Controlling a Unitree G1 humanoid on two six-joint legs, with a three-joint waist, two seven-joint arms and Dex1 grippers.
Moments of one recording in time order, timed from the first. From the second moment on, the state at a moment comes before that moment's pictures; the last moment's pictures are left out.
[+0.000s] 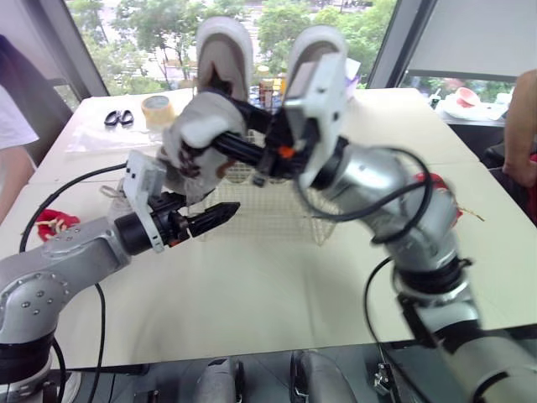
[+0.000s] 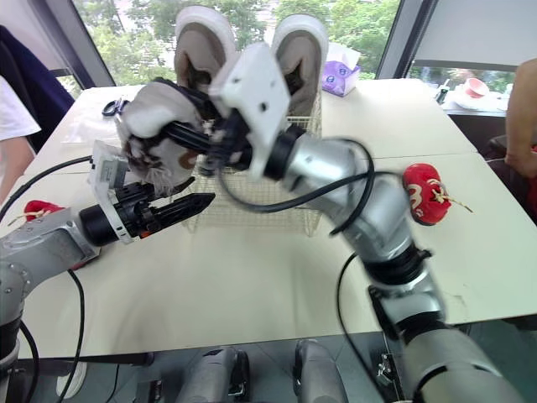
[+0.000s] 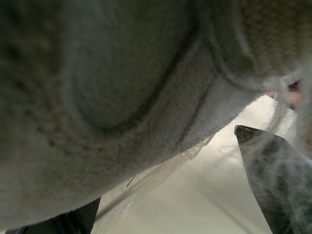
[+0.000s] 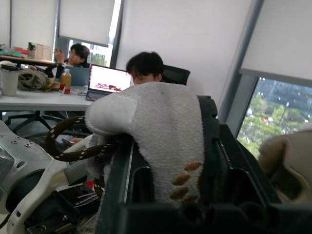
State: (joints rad) left arm -0.31 0.81 0.26 -0.55 -1.29 0.89 -0.30; right arm -1.05 -0.54 0.17 -0.27 0.78 0.61 0.57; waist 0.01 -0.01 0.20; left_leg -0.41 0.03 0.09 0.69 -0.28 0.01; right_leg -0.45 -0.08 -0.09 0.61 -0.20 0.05
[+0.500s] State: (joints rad) left arm -0.32 0.83 0.37 -0.50 -1.37 0.87 -0.34; right arm -1.20 -0.70 -0.20 0.20 0.86 0.71 0.89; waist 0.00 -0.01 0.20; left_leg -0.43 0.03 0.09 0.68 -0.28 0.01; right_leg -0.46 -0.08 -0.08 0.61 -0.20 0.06
